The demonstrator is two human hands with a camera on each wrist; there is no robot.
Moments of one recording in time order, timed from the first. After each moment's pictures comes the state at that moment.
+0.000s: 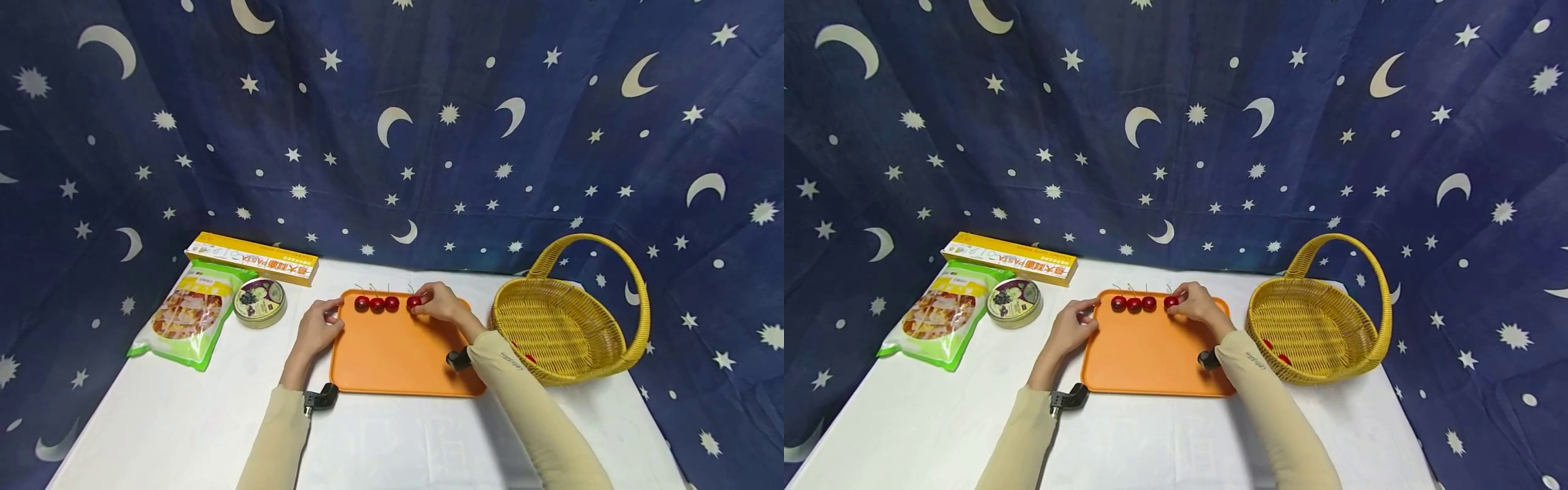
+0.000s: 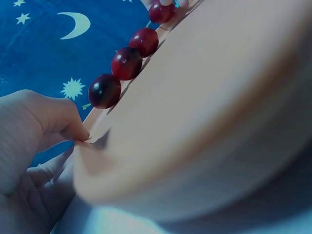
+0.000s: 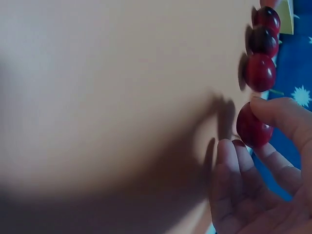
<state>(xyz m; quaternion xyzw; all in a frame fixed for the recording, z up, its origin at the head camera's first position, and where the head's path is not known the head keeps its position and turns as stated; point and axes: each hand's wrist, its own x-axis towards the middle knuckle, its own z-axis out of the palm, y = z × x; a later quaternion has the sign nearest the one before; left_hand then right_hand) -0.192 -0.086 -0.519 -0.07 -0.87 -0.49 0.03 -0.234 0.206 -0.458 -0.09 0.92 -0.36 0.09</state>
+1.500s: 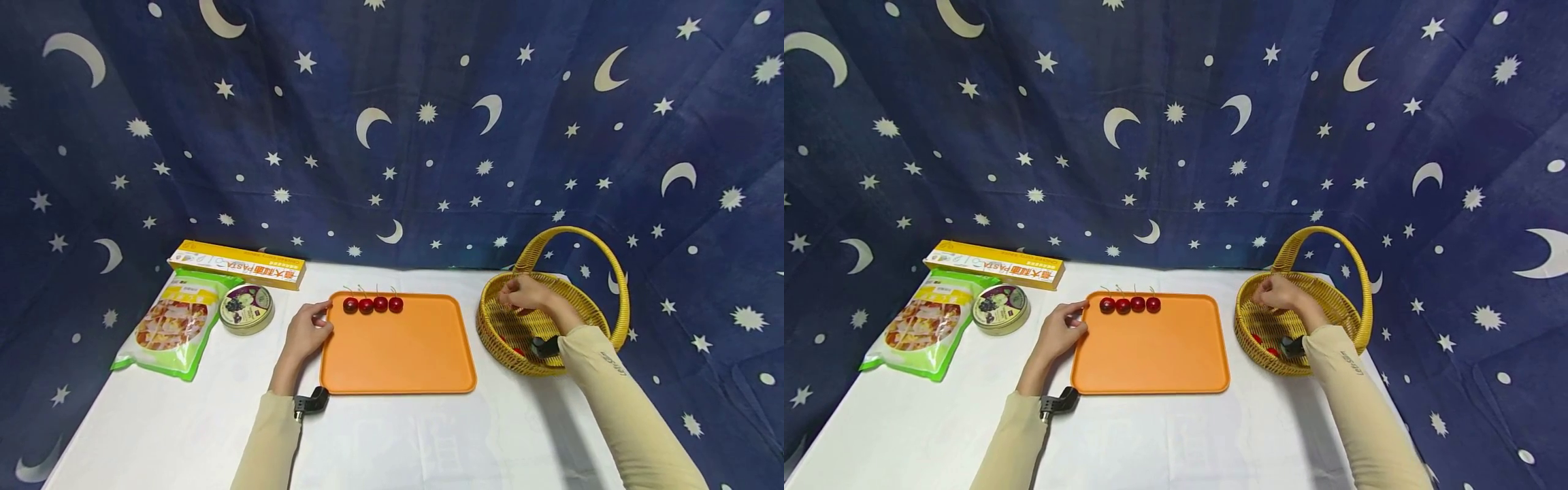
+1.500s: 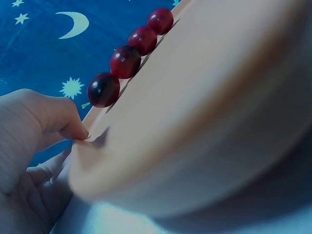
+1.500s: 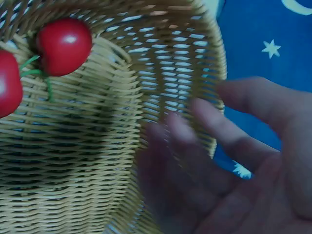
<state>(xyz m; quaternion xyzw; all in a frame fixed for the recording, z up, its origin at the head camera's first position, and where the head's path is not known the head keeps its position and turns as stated) -0.192 -0.085 -0.519 -0.07 -0.88 -0.48 0.04 -0.194 0.371 -0.372 -0.01 0.91 -0.34 0.23</state>
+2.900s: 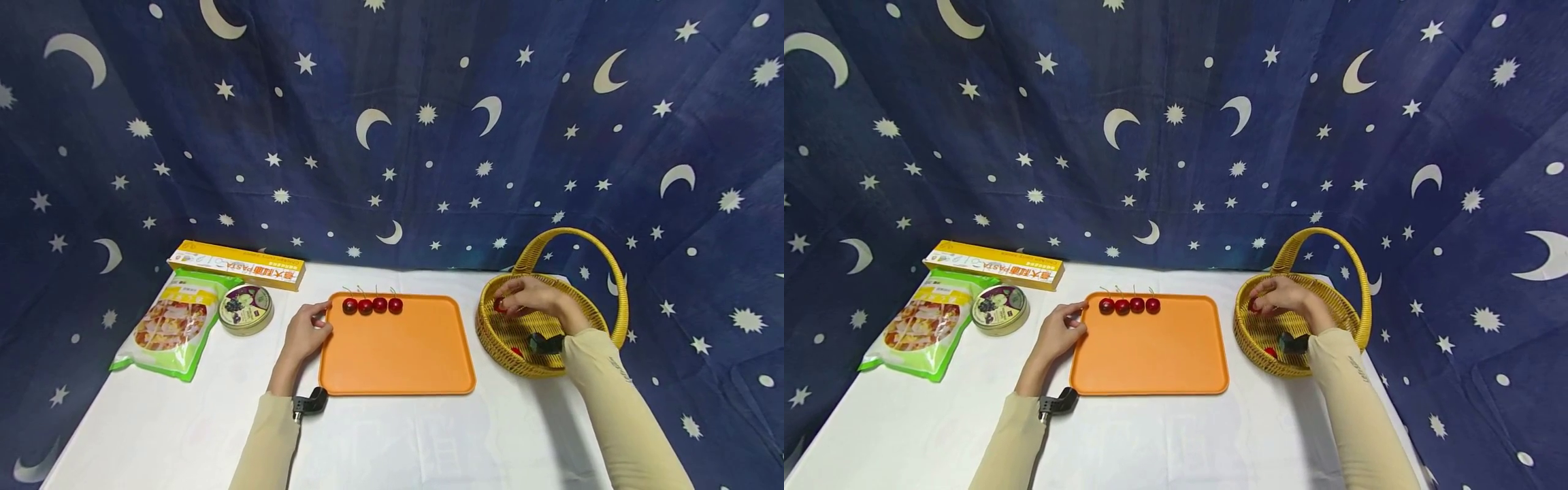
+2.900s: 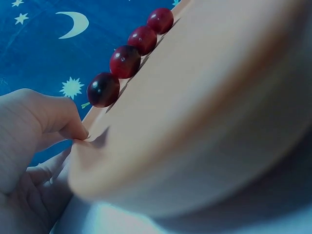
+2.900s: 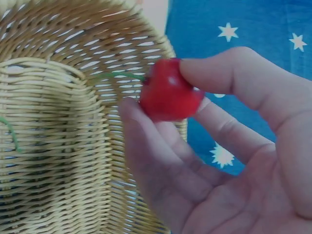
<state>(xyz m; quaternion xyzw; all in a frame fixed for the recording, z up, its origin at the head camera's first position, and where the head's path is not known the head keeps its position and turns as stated) -0.192 -0.086 -0.520 -0.08 -0.88 -0.48 0.04 -0.192 0.384 -0.369 -0.01 0.85 -0.45 0.27</state>
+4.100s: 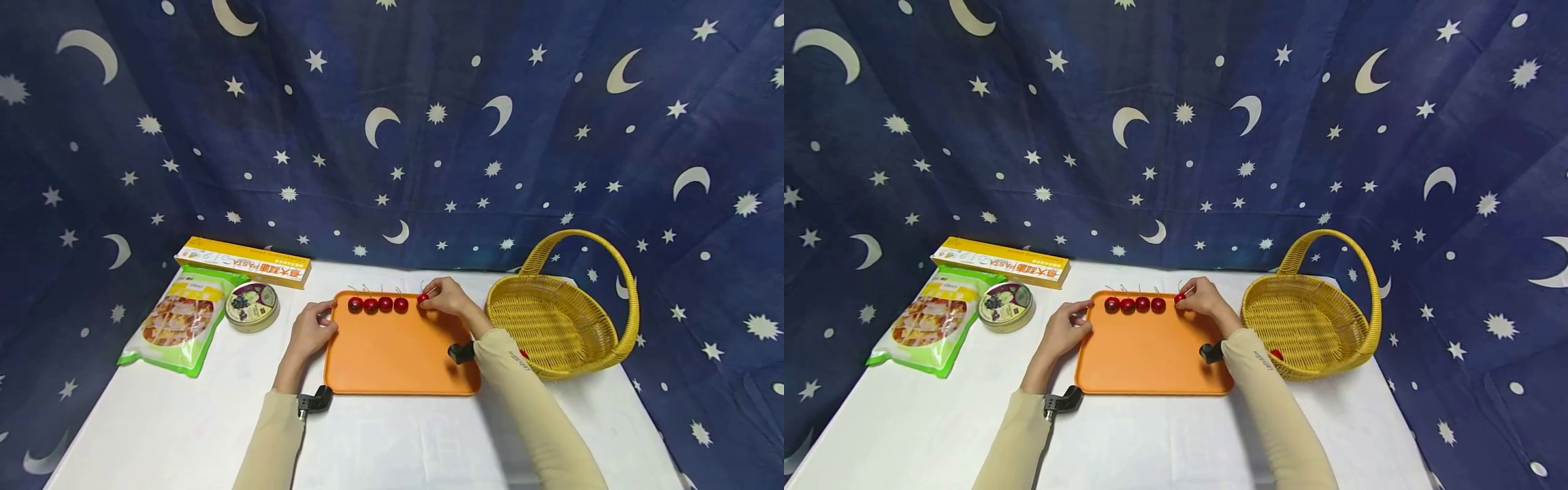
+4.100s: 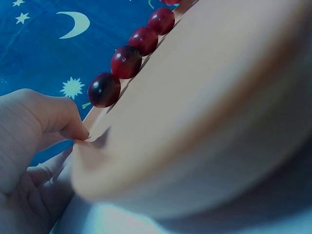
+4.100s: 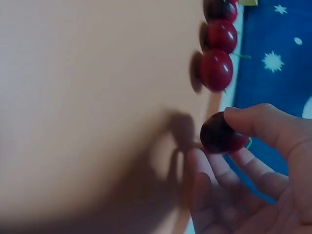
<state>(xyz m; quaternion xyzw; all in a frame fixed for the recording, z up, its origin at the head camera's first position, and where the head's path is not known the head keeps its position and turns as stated) -0.194 -0.087 -0.519 -0.07 -0.87 -0.49 0.03 -0.234 0.231 -0.446 -0.03 0.91 -0.40 0.12</state>
